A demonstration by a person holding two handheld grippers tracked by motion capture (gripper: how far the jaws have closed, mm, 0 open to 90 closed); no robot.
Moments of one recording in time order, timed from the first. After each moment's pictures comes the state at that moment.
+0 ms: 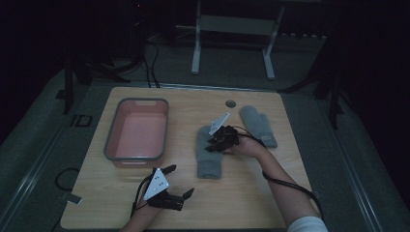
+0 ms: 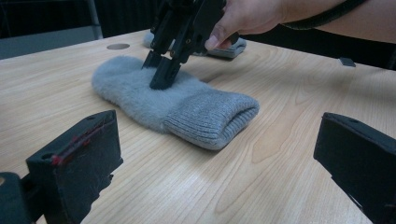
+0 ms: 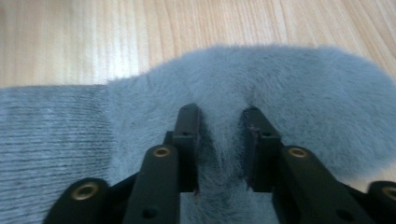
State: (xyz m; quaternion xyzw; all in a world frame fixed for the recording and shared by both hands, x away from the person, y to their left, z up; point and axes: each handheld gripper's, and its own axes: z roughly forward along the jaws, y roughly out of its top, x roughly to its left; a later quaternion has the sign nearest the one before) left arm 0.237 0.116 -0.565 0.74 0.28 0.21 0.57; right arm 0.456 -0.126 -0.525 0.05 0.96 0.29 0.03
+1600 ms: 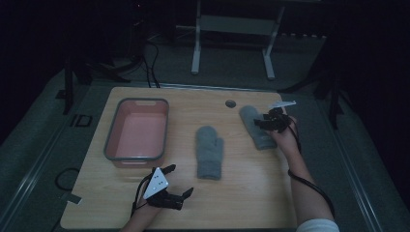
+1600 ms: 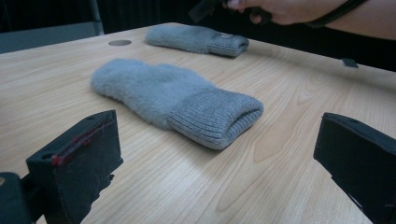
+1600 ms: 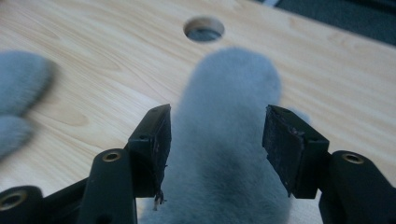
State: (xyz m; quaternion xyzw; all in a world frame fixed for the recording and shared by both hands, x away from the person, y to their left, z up) left arm 0.239 0.117 -0.566 0.74 0.29 0.20 0.57; right arm 0.503 -0.300 -0.507 0.42 0.81 0.35 0.20
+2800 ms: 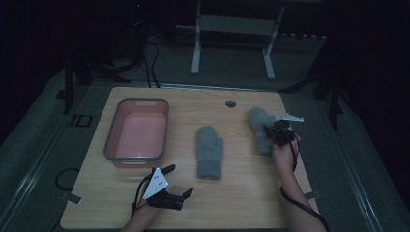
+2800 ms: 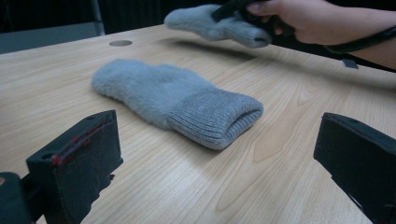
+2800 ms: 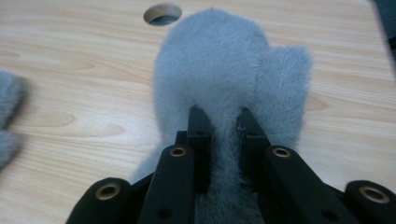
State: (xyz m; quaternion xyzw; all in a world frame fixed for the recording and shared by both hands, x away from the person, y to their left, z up) left arm 0.238 0.117 -0.565 0.74 0.29 0.21 0.57; right arm 0.439 -0.298 -0.508 0.55 0.71 0.36 0.26
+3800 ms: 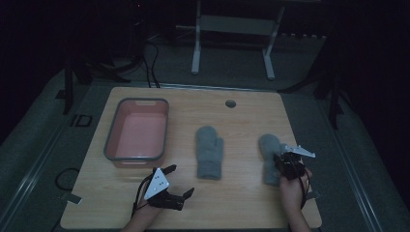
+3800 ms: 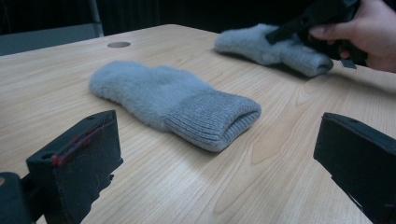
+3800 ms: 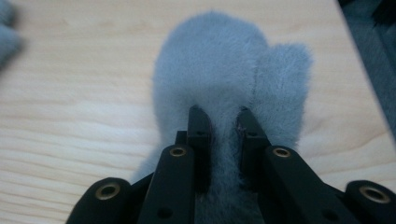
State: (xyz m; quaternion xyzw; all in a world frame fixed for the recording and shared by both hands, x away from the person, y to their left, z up) left arm 0.238 0.115 -0.565 0.74 0.28 0.21 0.57; right arm 0.335 -0.313 -0.535 0.60 0.68 0.32 0.27
